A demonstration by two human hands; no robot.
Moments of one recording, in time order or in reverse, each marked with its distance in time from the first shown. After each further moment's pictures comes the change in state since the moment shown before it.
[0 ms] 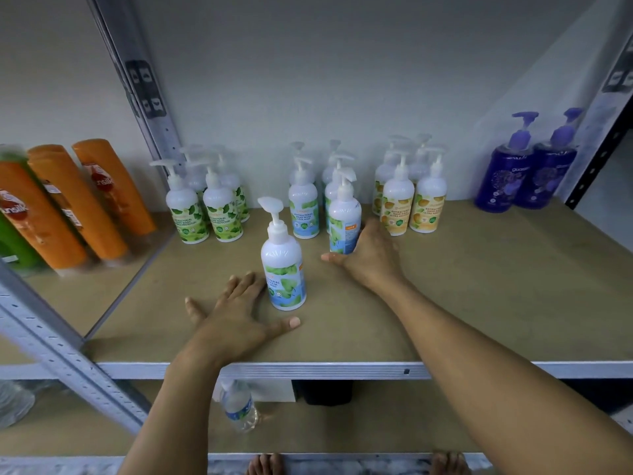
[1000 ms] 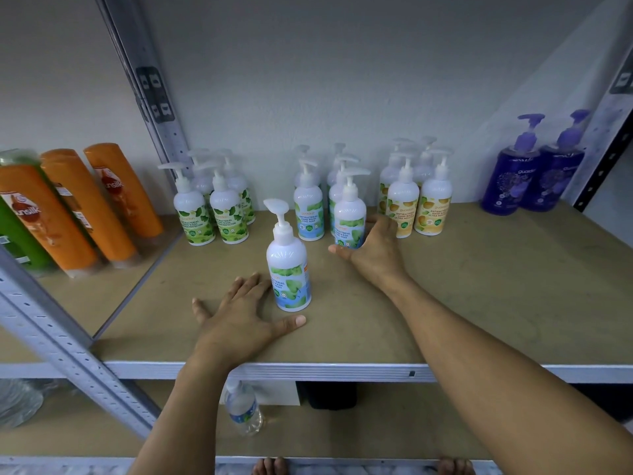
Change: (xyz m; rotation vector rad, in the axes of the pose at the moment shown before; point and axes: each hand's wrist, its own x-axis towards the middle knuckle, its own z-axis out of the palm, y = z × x) left_hand -0.008 0.008 -0.001 -0.058 0.070 -0.006; right_hand 0.010 0.002 0.006 0.256 0.055 0.030
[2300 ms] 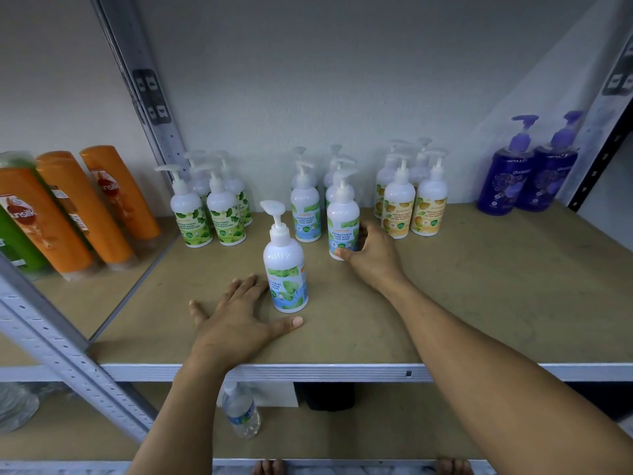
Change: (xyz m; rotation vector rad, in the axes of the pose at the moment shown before) left_hand 0.003 -0.004 0.003 0.000 0.026 0.012; right_hand 0.000 0.005 -0.003 0.028 -0.045 -0.037
